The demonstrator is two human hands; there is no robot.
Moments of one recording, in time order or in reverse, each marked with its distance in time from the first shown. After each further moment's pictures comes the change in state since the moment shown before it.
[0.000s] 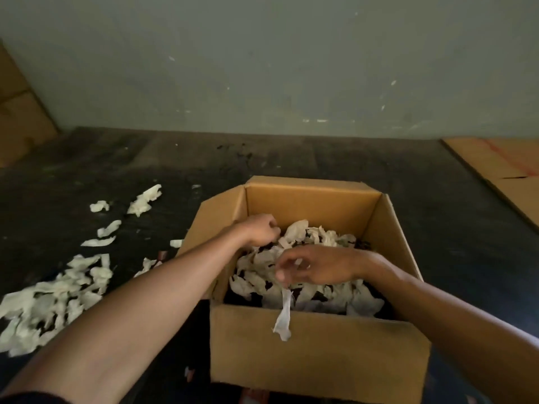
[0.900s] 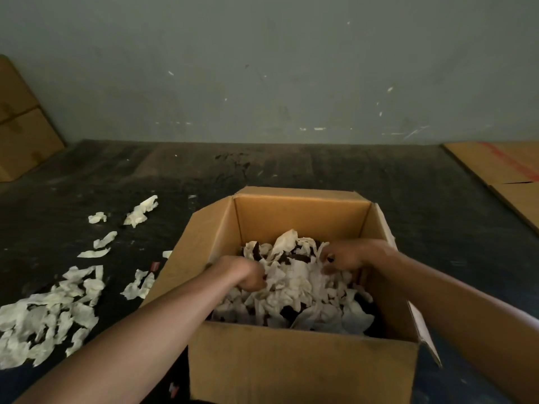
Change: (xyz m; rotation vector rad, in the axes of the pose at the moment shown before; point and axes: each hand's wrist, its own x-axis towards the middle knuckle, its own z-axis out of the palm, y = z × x) left_hand -0.005 0.007 0.046 0.541 -0.418 -0.065; right_hand 0.004 0.108 -0.060 -0.181 -0.045 0.571
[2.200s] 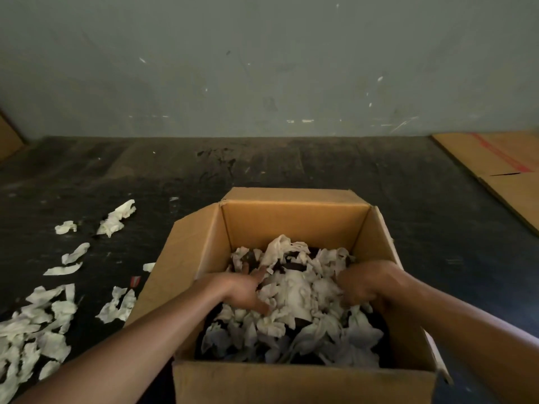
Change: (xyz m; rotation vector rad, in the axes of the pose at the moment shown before) left_hand 0.022 -0.016 -0.003 -0.213 -0.081 0.160; right_hand -0.011 -0.001 0.015 -0.249 -0.172 0.103
